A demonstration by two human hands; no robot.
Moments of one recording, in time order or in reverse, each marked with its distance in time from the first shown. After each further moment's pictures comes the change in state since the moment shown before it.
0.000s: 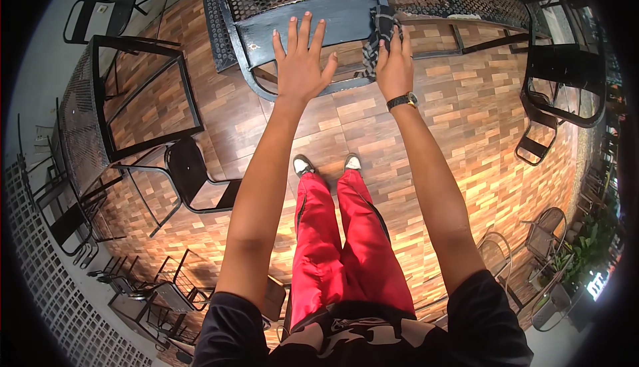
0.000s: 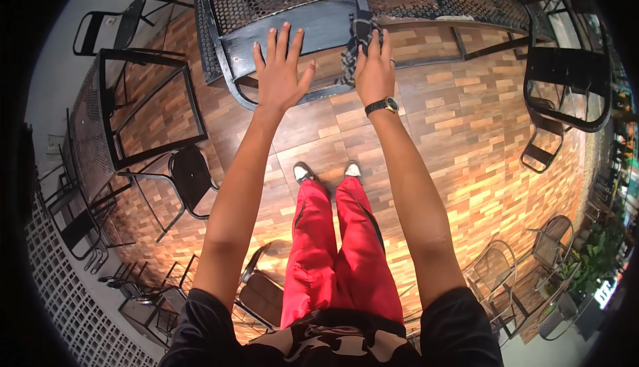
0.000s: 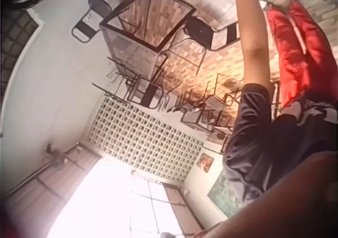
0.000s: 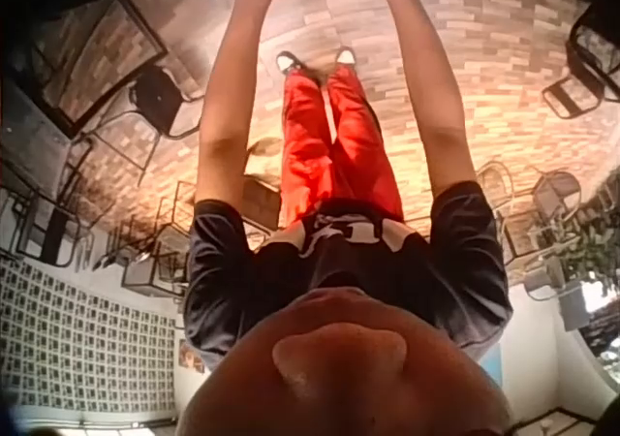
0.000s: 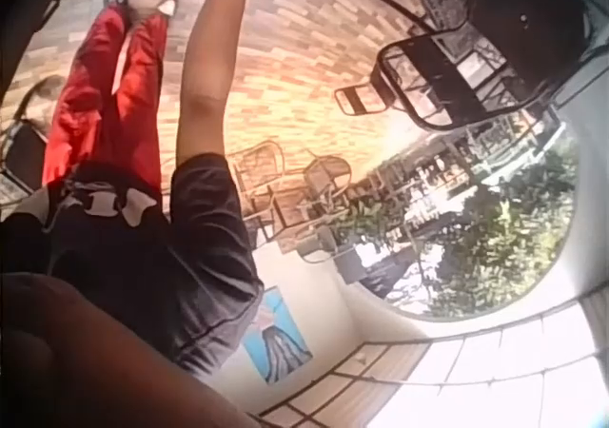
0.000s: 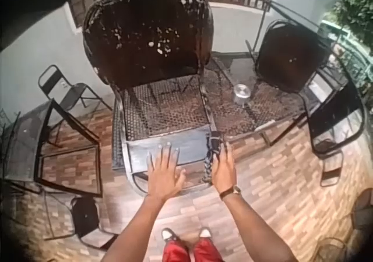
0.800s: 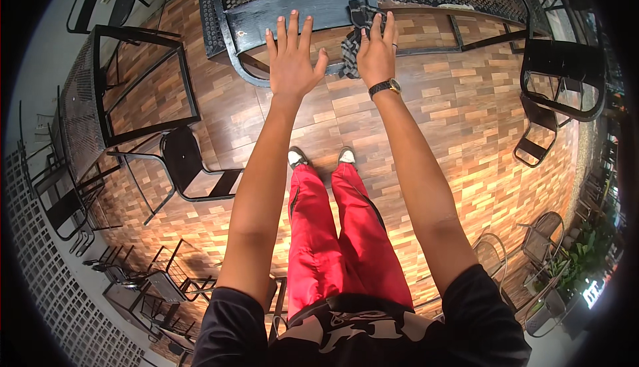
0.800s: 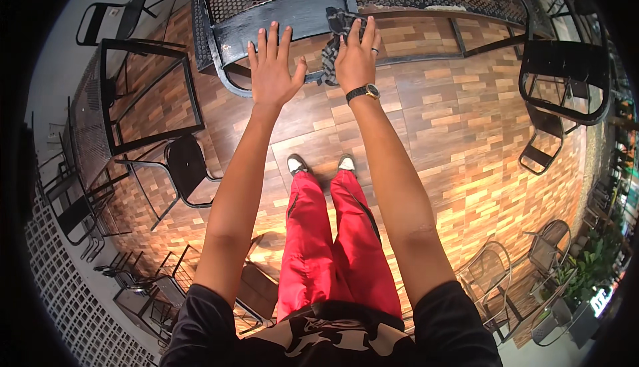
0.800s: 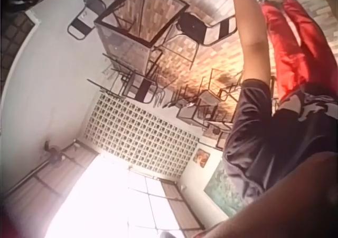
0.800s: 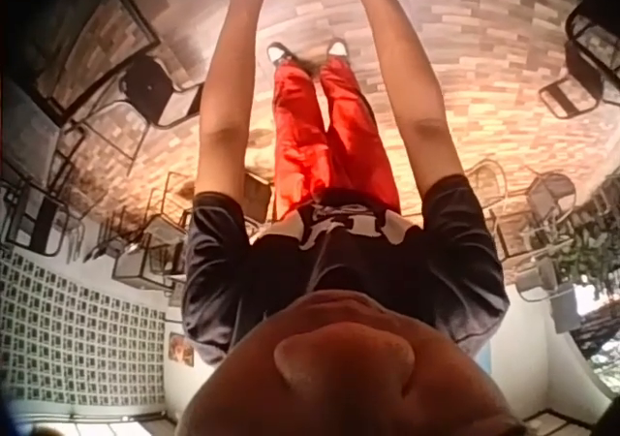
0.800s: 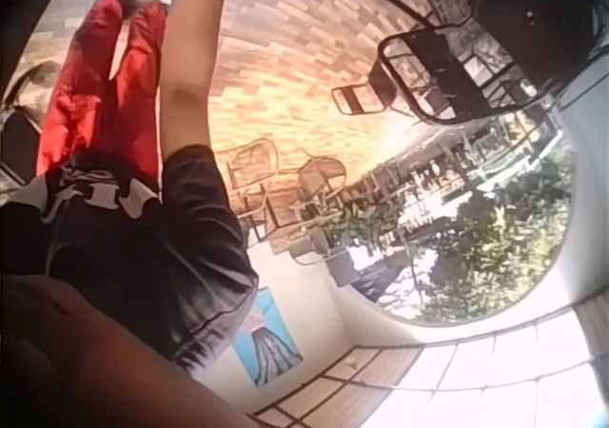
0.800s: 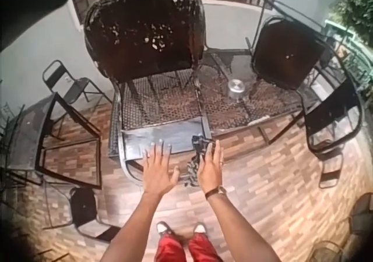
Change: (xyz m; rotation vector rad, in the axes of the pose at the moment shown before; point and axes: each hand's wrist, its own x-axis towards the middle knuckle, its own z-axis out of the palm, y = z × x) left_hand -0.022 0.021 0.006 0.051 0.047 -0.071; right_hand -0.008 -0.003 0.007 0.009 -0.015 -0.048
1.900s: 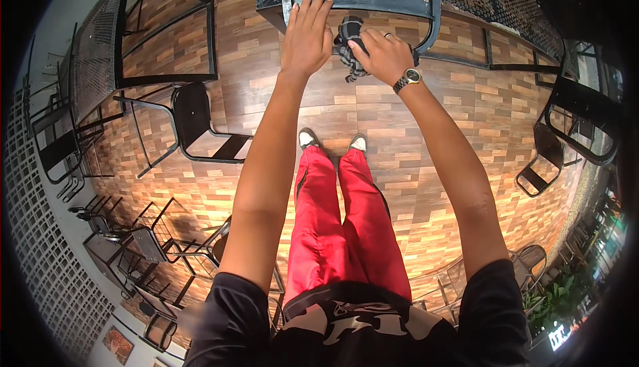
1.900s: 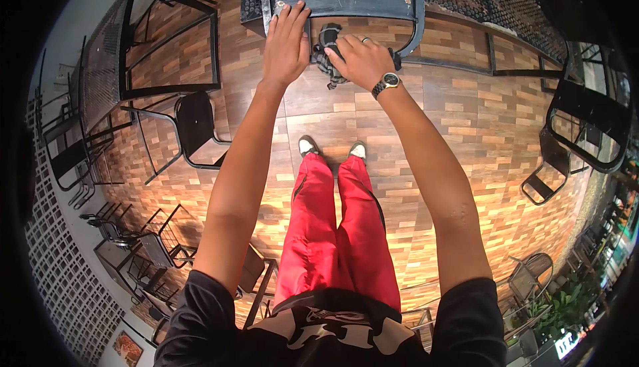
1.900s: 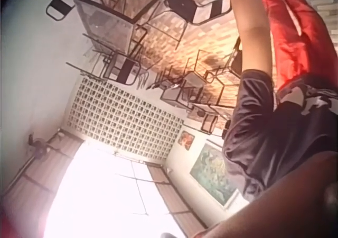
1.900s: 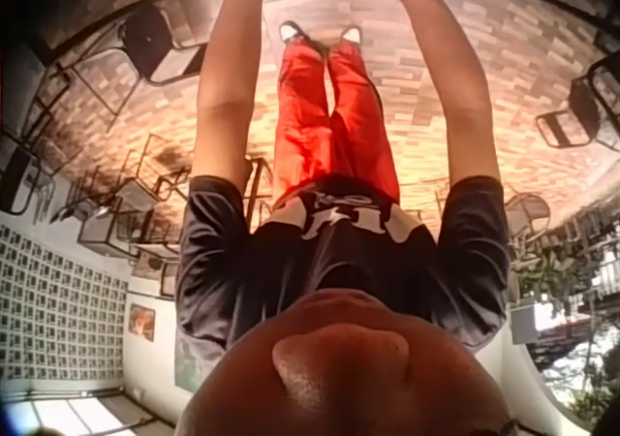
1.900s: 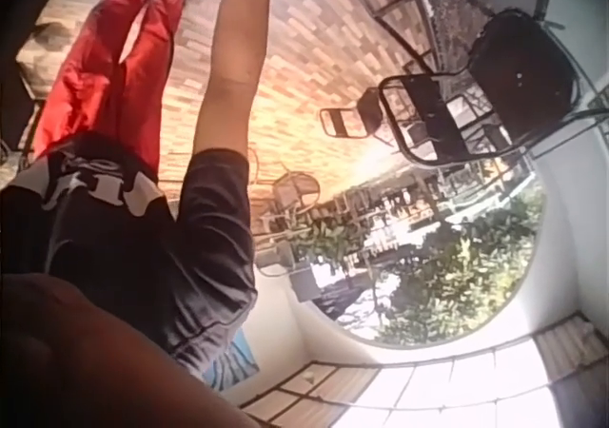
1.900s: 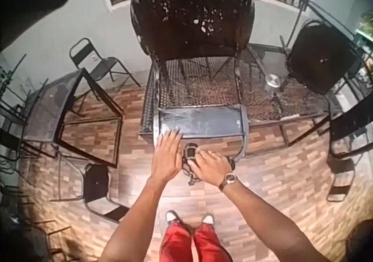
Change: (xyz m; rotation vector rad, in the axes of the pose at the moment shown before) left_hand -0.029 -0.062 -0.030 -0.194 0.091 -0.005; right_hand -0.021 -0.045 0.011 -0.120 -0.243 -0.722
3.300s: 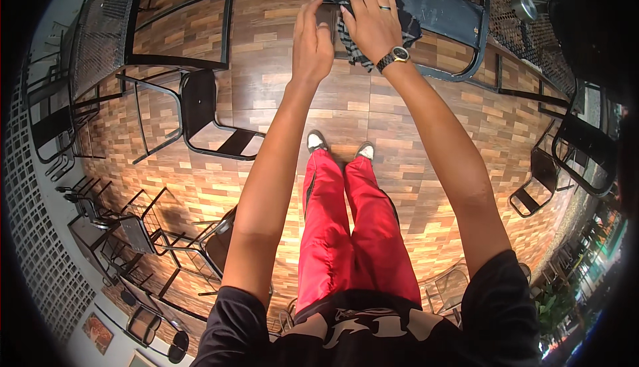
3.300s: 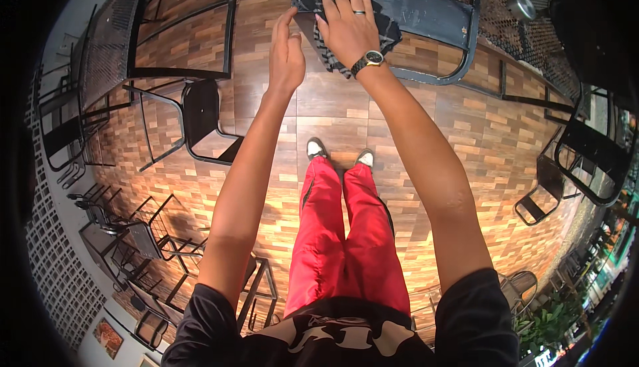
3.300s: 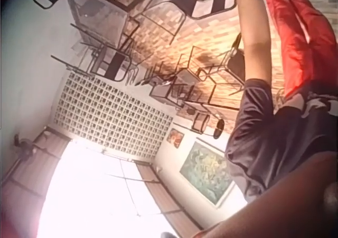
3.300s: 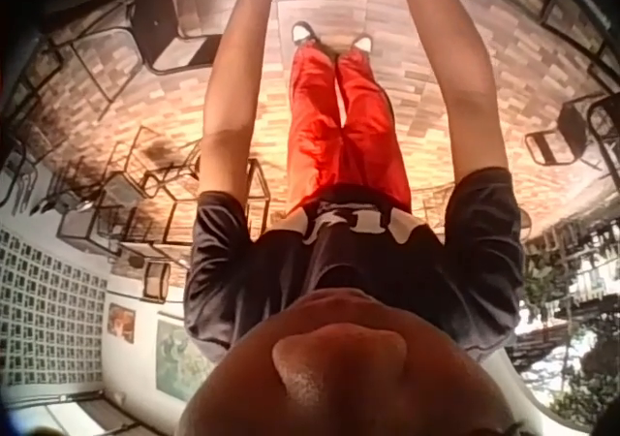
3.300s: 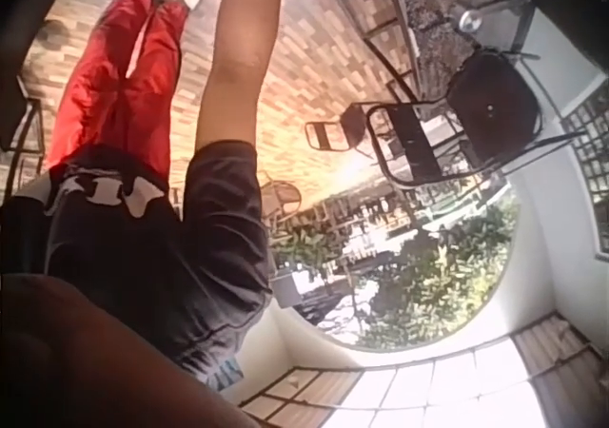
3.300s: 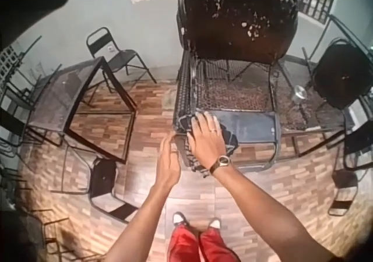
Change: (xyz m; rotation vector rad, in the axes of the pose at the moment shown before) left_hand -0.025 -0.046 -0.044 -0.520 0.238 -0.403; right_hand 0.114 -0.067 0.056 -0.053 0.139 -0.014
